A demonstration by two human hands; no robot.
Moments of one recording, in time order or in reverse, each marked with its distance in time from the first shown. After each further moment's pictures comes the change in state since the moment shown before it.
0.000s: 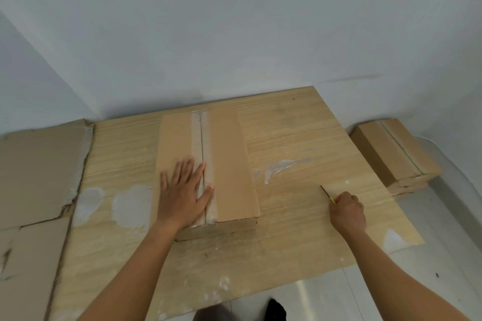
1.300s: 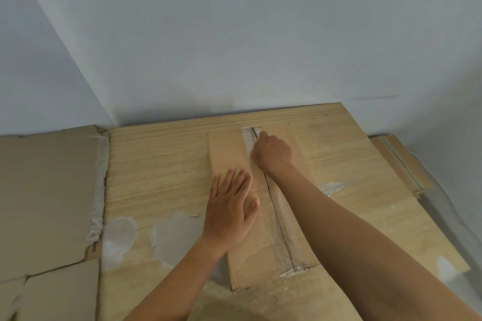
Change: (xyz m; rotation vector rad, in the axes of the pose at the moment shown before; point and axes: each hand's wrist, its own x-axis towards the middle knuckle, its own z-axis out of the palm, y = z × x) left_hand 0.058 -0.083 0.003 -0.284 0.200 0.368; right_hand -0.043 -0.381 0.039 -0.313 0.069 -0.441
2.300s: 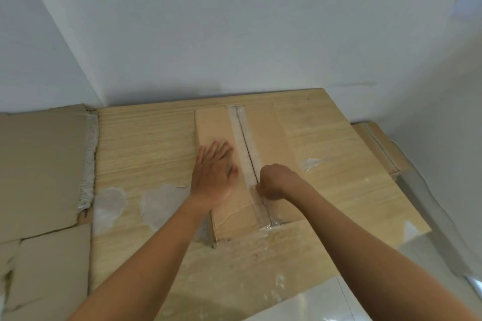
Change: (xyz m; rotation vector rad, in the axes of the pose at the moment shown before) left_hand 0.003 0.007 -0.007 0.058 -0.091 -0.069; right_hand -0.121 0.045 -0.011 -0.177 -0.516 -0.093
